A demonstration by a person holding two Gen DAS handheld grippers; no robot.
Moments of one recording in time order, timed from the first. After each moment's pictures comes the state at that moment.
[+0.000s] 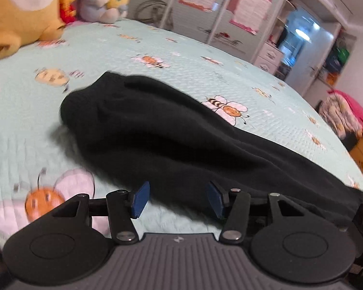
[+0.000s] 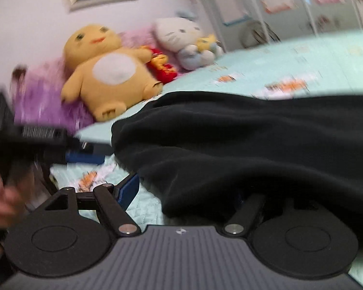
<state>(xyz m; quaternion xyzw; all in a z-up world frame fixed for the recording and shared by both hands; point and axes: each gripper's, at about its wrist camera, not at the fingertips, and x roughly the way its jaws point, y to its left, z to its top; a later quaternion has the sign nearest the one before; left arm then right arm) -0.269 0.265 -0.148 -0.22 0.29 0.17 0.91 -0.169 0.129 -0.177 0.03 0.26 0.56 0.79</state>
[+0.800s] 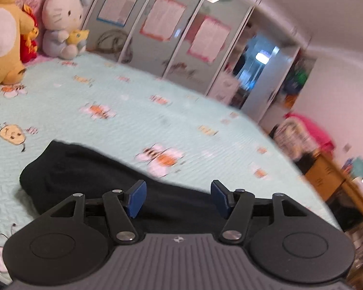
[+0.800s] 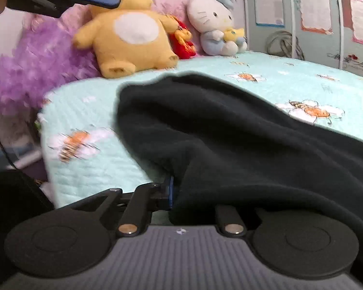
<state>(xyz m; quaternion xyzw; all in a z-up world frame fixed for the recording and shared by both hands) -0.283 0.215 -0.022 -0.24 0.19 0.09 0.95 -0.189 0.156 -0.160 -0.09 0.21 0.59 0.77</state>
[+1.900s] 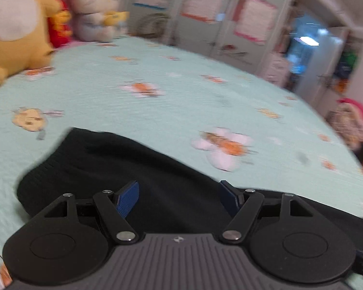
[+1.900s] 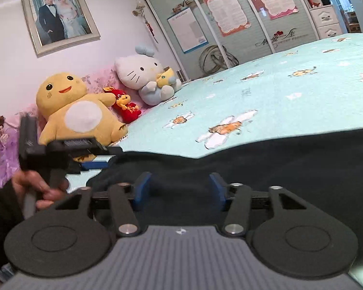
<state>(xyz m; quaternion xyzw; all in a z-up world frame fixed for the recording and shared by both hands) -0.154 0.295 -0.131 -0.21 0.28 0.24 0.91 -0.118 0.029 -0.116 0.13 0.27 0.47 0.83</state>
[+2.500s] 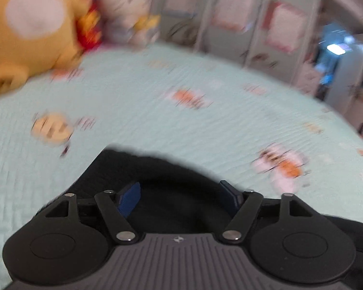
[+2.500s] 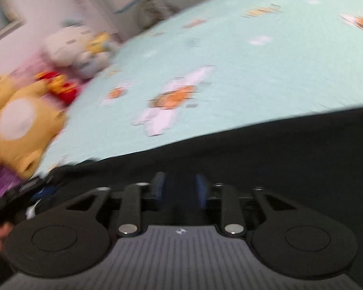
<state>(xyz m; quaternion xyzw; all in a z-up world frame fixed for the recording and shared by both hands) -0.134 0.345 -0.155 -0.18 0.24 0.28 0.91 -0.007 0.117 -0.145 0.13 0.42 0.38 0.82</state>
